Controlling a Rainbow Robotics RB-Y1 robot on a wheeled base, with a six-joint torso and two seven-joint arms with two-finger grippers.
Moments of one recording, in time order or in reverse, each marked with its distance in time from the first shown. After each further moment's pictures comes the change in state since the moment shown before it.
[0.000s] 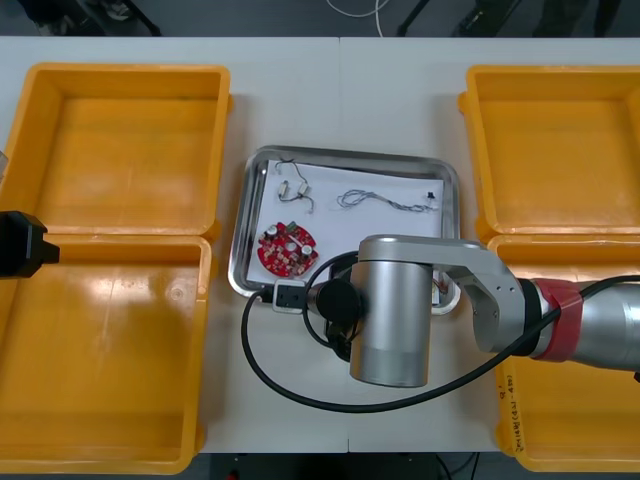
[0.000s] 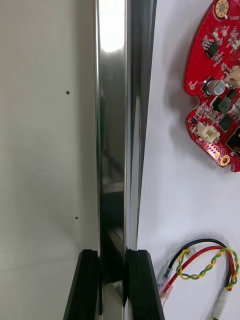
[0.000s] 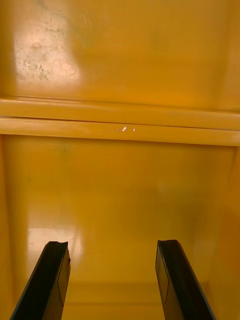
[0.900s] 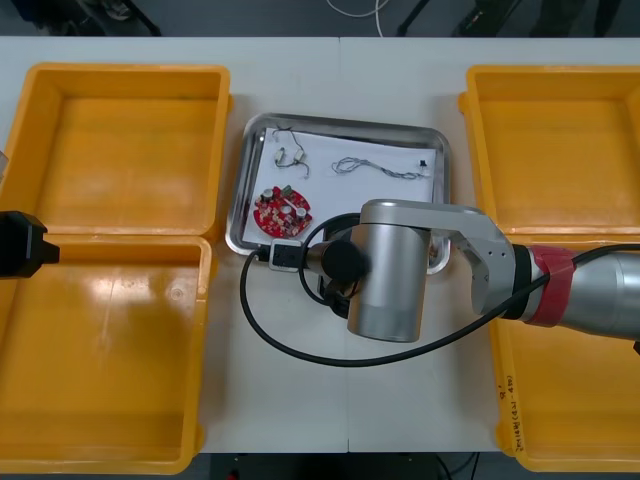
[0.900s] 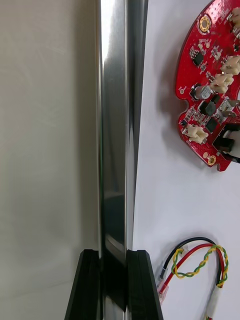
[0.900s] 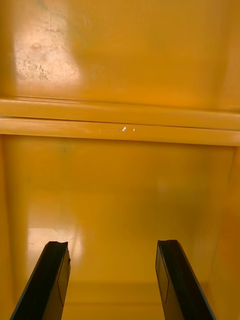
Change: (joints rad) right arm -0.082 -0.002 -0.006 0.138 0.017 -0.168 0.024; left arm 0.000 0.000 0.000 0.000 0.000 0.000 0.000
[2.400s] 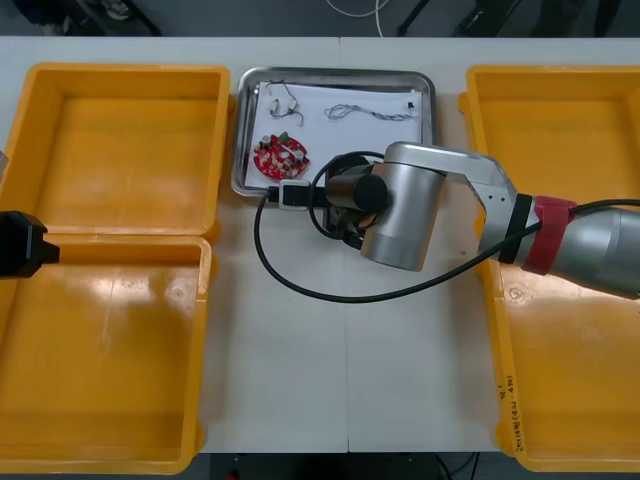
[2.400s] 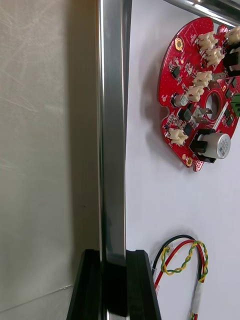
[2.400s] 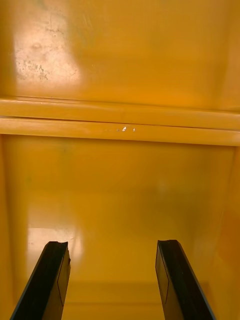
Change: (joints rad) right arm -0.090 -0.001 -0.035 0.291 0.008 -0.341 0.170; left arm 0.000 0.000 0.000 0.000 0.000 0.000 0.000
